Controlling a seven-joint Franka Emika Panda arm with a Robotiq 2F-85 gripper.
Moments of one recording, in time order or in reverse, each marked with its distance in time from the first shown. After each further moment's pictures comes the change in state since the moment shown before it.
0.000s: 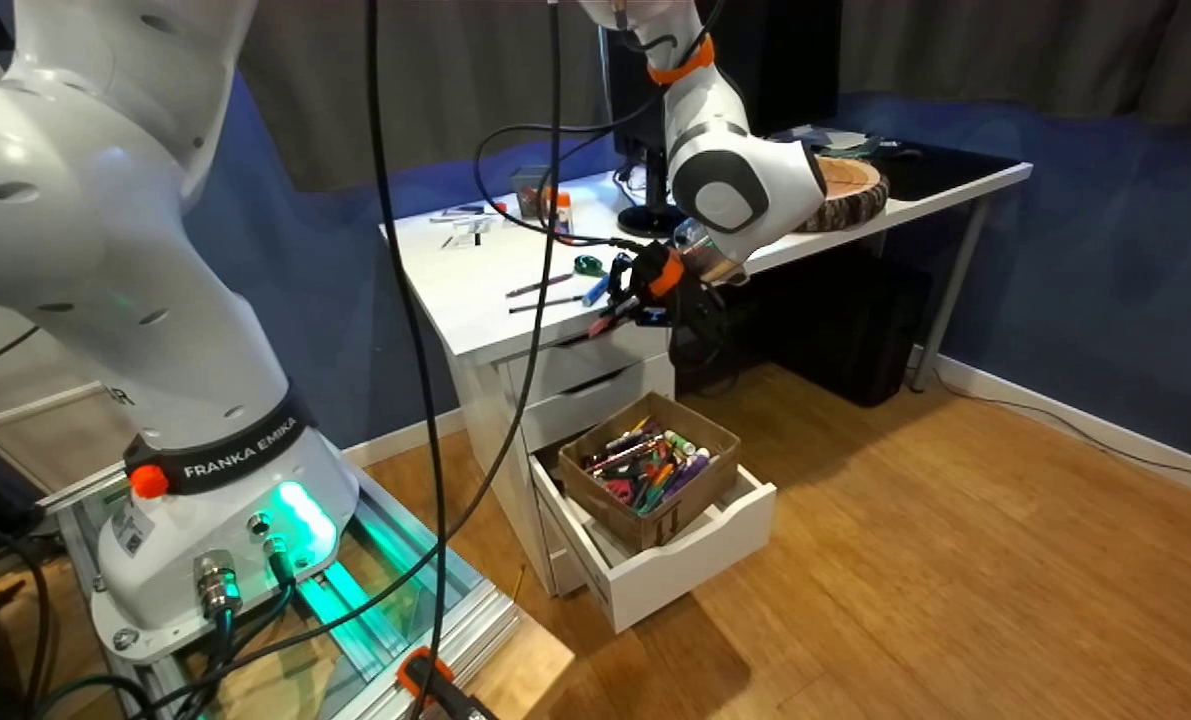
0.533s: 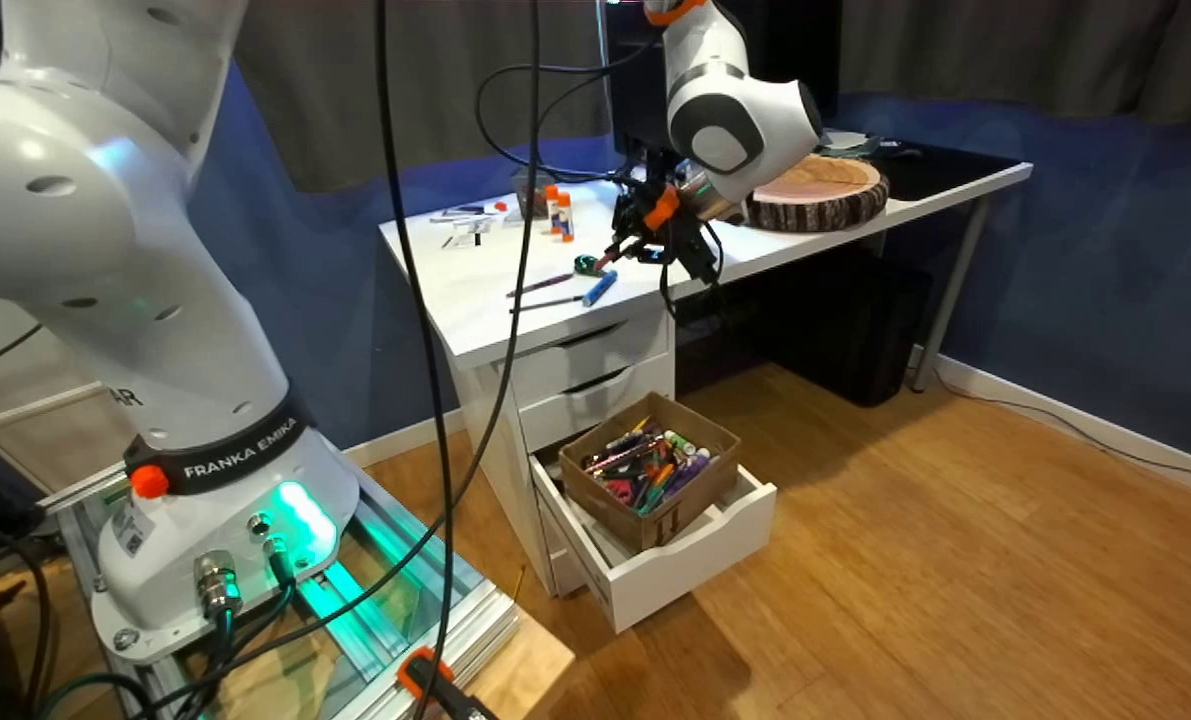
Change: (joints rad) arm 0.113 -0.040 -0.025 0.117 0.175 -0.064 0.109
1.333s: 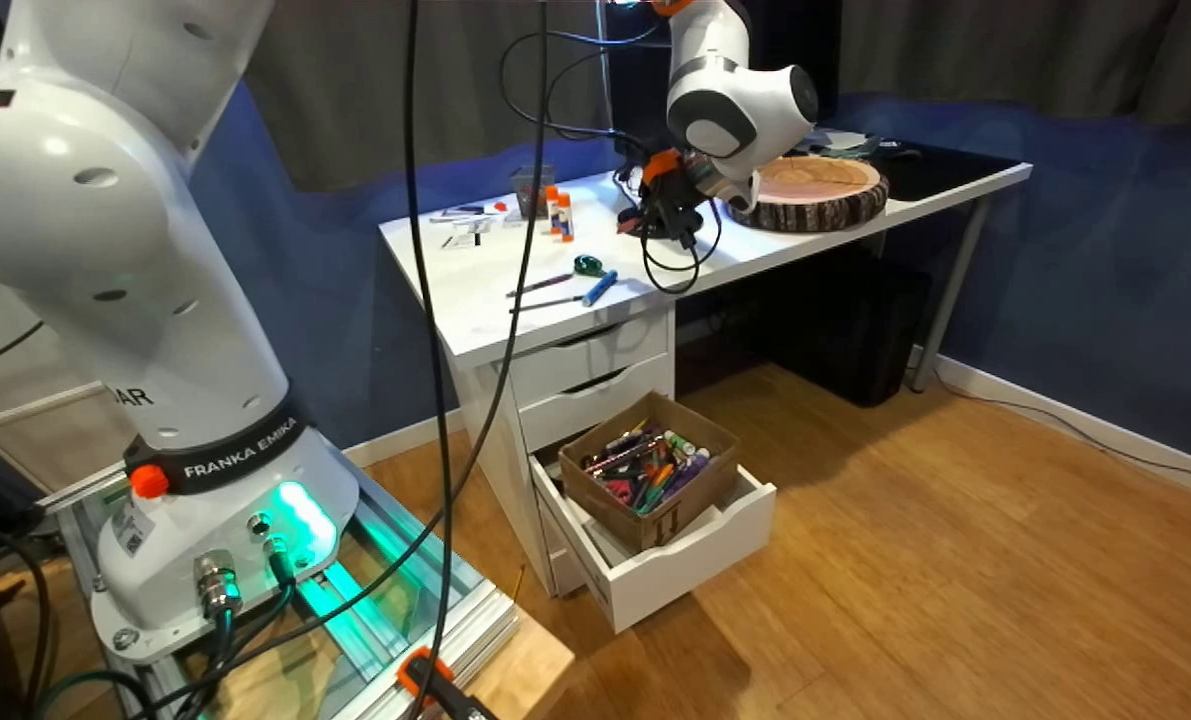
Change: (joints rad) arm 0.136 0.088 -0.075 0.173 0.228 0.104 0.385
